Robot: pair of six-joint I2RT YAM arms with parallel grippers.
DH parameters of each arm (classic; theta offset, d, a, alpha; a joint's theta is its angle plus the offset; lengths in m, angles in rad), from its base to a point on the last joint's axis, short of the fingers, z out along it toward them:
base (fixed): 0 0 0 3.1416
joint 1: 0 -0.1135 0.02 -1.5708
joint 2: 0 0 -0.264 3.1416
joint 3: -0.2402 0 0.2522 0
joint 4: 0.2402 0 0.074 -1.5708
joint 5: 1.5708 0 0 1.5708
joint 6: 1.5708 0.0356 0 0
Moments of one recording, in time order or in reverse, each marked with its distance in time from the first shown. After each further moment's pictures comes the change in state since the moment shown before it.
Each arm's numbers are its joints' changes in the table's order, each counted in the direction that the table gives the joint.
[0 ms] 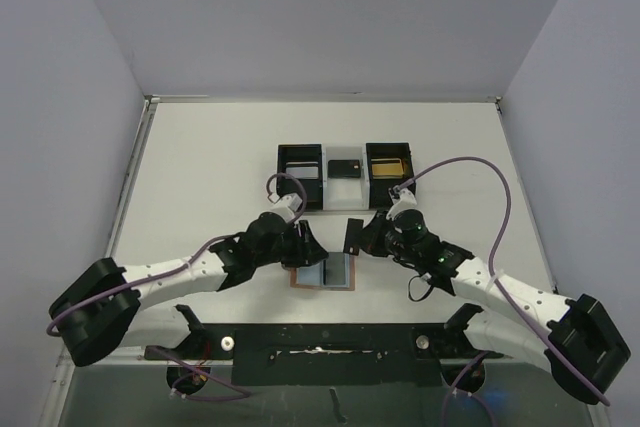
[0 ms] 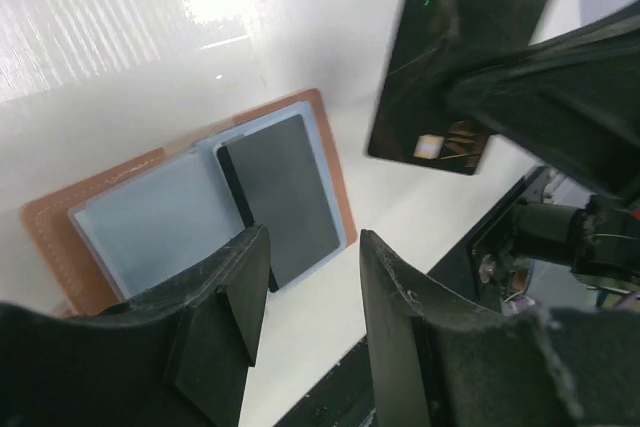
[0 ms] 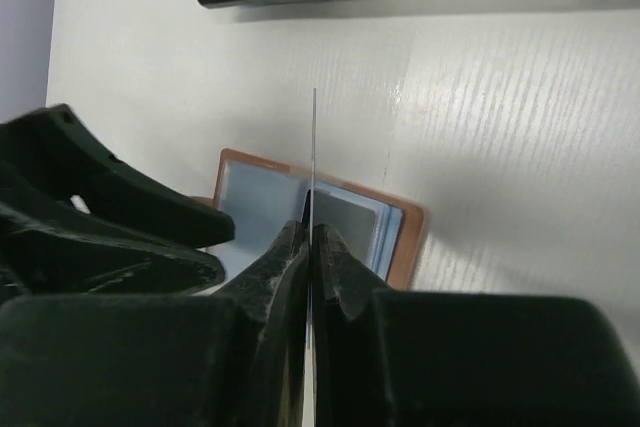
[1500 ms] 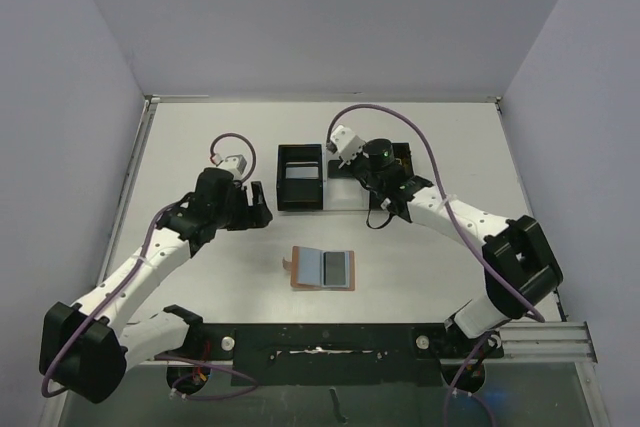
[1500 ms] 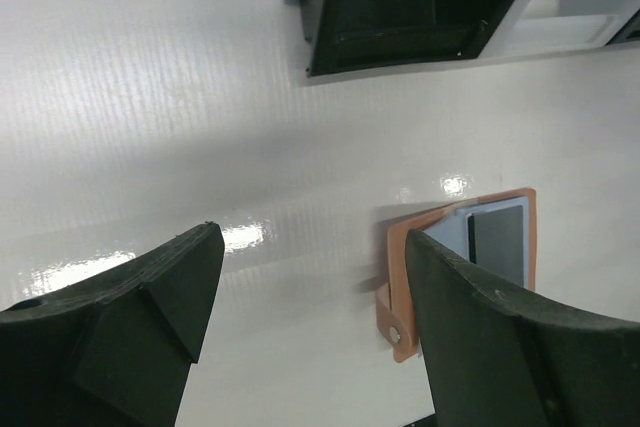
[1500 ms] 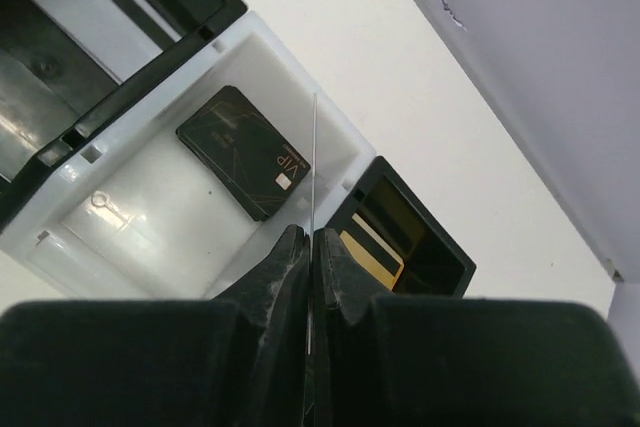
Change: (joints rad) left arm -0.452 0.126 -0.269 0.601 -0.023 0.402; right arm 0.117 -0.508 -0.575 -0.034 0.192 -1.279
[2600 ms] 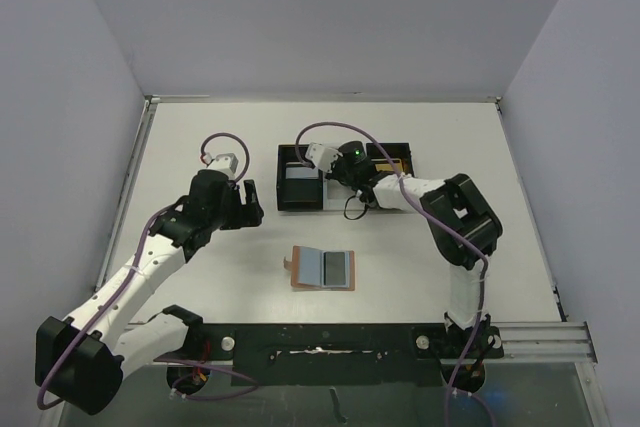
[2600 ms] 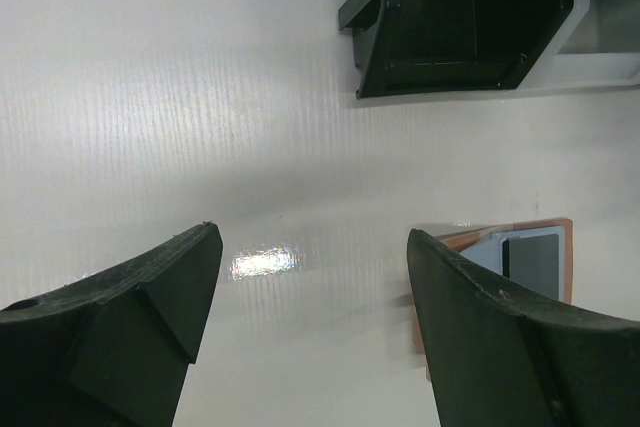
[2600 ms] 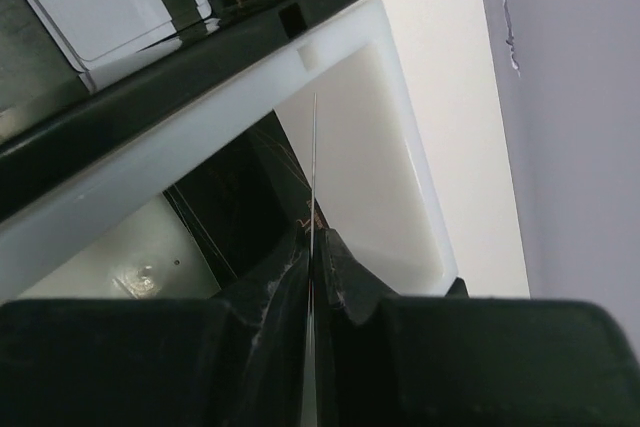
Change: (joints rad) left arm -0.007 0.065 0.001 0.035 -0.132 0.030; right arm 0.008 -0.435 -0.156 -0.147 0.013 -0.359
